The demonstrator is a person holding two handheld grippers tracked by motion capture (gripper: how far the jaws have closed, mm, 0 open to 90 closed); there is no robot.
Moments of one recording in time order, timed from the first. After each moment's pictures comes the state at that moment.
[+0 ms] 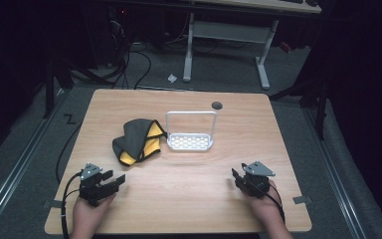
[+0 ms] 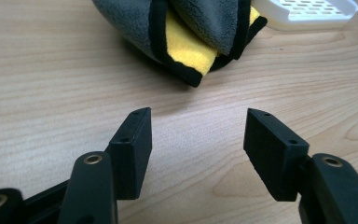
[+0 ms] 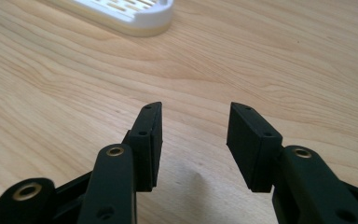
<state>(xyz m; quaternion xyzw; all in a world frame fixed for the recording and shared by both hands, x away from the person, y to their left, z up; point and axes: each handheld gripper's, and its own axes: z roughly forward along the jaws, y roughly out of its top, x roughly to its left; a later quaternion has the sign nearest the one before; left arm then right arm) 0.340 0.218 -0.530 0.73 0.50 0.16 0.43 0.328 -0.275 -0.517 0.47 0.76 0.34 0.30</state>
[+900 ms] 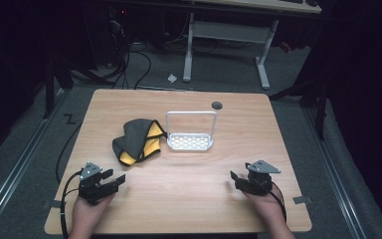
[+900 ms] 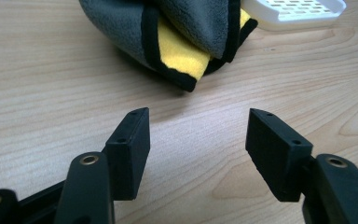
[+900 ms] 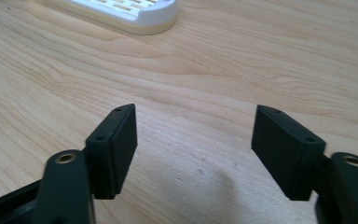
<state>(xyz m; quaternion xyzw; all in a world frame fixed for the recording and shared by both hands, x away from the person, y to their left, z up) 0.341 0.221 -0.527 0.74 0.49 0.15 0.44 0.332 -0.286 -0.519 0.48 0.75 0.36 0.26</state>
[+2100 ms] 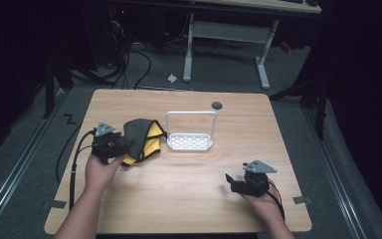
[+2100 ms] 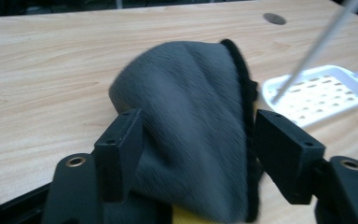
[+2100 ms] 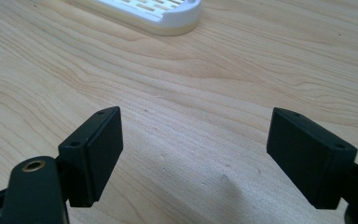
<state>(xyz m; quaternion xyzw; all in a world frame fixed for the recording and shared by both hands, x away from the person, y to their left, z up) 0.441 0.187 -0.467 0.74 0.48 0.19 0.44 0.331 -0.275 -0.514 0.46 0.77 0.36 0.25</state>
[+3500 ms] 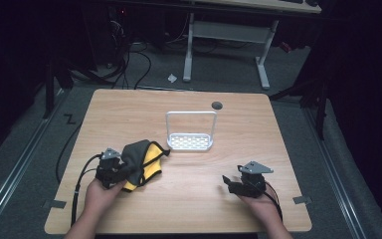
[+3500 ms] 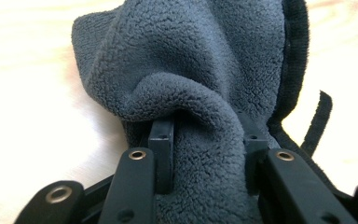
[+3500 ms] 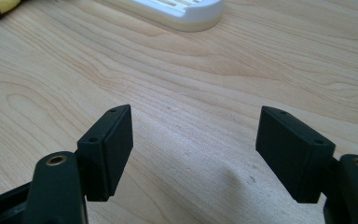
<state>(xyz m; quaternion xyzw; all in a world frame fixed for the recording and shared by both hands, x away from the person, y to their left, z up) 0.382 0.181 -0.520 0.79 0.46 0.10 0.39 0.329 -0.267 -0.516 0.45 0.78 0.37 0.22</state>
